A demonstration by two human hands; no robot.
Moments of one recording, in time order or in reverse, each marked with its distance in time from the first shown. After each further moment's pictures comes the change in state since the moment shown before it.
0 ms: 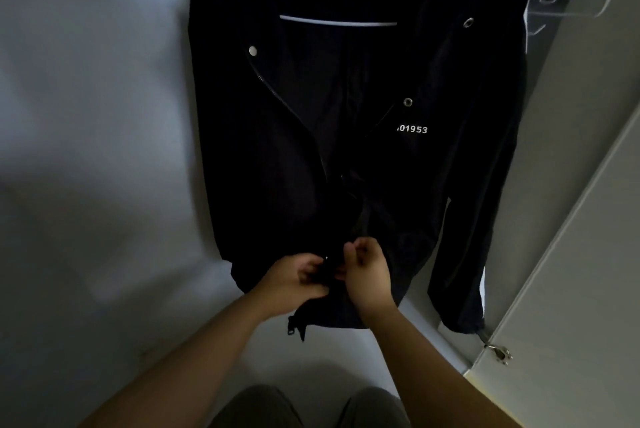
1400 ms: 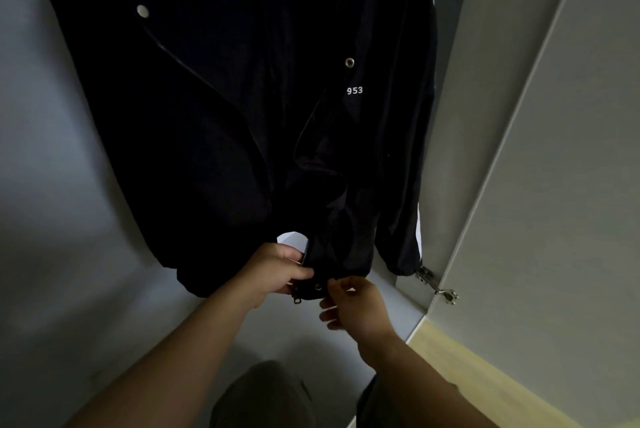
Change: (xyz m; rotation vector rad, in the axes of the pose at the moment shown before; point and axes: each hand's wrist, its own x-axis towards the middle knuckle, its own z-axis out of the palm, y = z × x) left_hand 0.020 0.017 0.051 -0.139 -0.101 -0.269; right_hand -0.084 0.013 -0.061 0.007 -0.043 0.426
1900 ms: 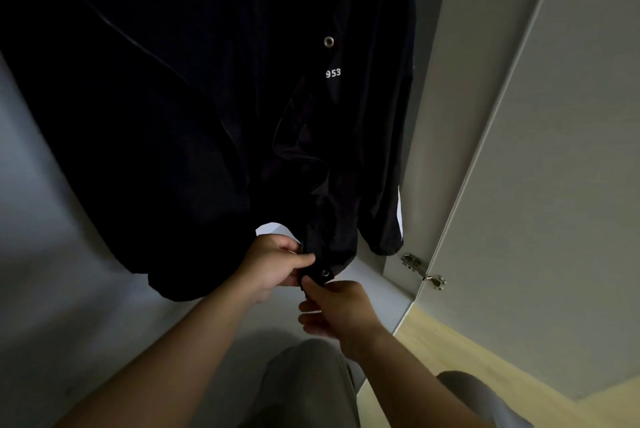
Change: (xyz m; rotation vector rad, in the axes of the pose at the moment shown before) left_hand 0.021 0.002 0.026 -0.157 0.060 0.018; right_hand 0.001 -0.002 0.005 0.166 -0.038 0.197
